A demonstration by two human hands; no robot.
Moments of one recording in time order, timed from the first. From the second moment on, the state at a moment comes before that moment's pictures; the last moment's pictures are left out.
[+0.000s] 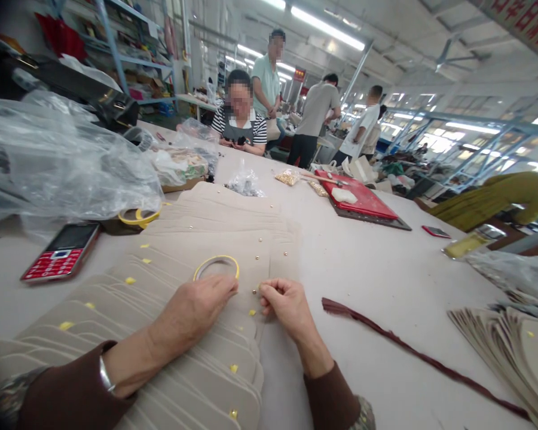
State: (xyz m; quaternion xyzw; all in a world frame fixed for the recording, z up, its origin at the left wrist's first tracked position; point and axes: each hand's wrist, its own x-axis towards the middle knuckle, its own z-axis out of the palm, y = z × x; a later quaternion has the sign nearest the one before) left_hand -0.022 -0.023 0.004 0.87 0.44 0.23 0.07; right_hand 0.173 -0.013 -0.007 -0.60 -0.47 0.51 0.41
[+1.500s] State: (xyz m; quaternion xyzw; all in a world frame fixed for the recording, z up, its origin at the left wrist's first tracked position) left_hand -0.032 -0.016 -0.005 0.86 0.37 0.33 0.08; right_hand 0.175 -0.027 -0.003 -0.54 -0.73 0.27 0.32
